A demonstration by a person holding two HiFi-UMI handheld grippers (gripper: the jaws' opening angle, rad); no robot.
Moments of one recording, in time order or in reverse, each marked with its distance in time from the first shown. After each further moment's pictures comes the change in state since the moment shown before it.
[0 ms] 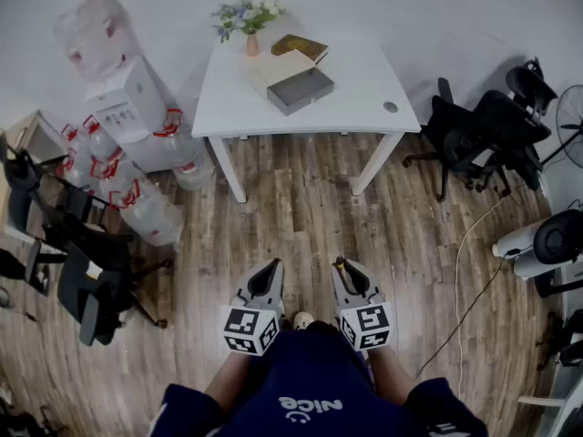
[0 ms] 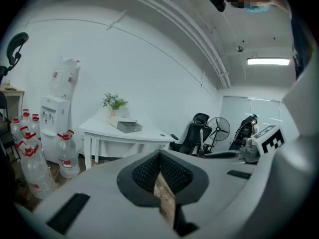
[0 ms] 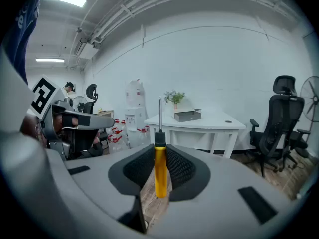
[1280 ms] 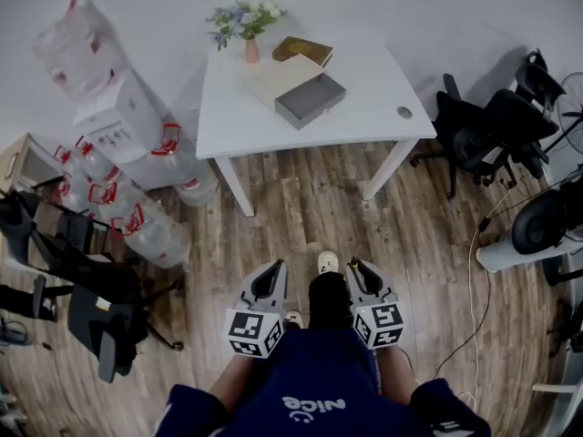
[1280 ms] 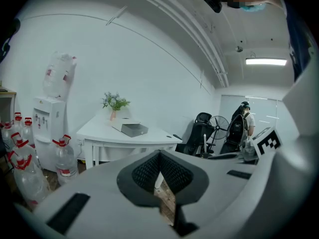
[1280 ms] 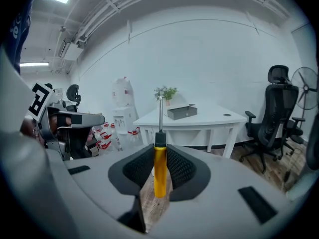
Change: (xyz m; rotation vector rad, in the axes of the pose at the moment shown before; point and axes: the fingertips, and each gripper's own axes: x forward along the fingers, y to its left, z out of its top) left arm 0.052 0.097 0.023 0.029 -0.001 -0.040; right arm 0.095 -0.013 0.007 0.091 0.019 -0.097
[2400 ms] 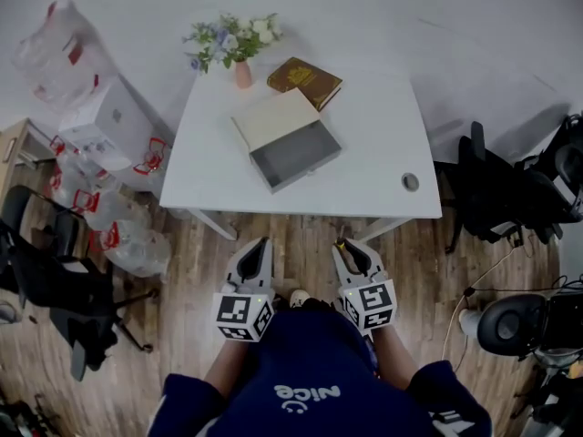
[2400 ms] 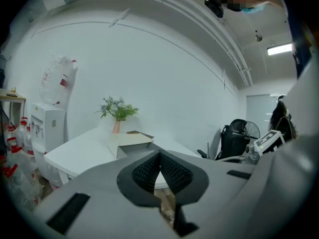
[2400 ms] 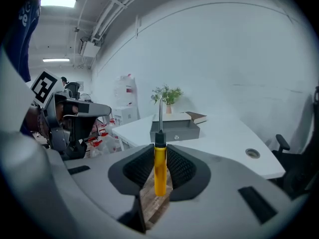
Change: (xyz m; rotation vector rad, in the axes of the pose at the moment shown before) left arm 0.284 0.057 0.115 -0.033 -0.110 0.226; right arm 0.237 -0.192 0.136 -0.168 -0.001 0.237
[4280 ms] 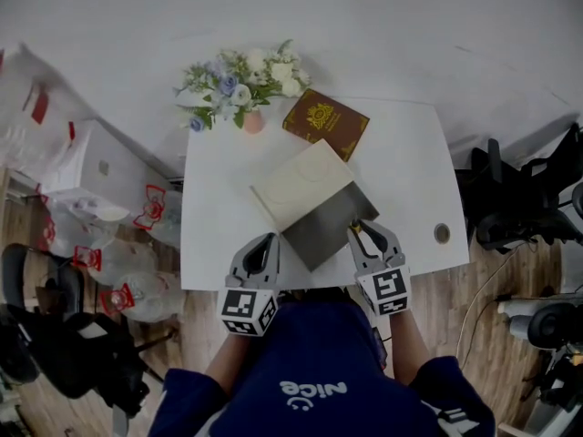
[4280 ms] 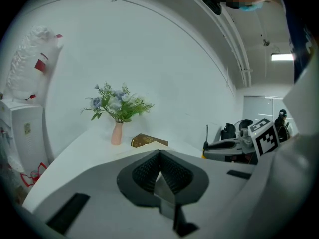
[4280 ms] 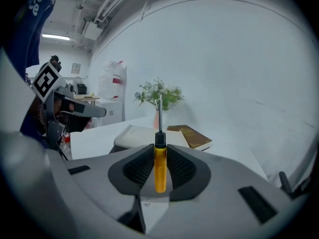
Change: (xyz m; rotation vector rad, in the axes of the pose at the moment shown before) left arm 0.190 0.168 0.065 0.001 0.085 -0.109; right arm 0.225 -0.072 0.122 -0.168 0.043 -0.098
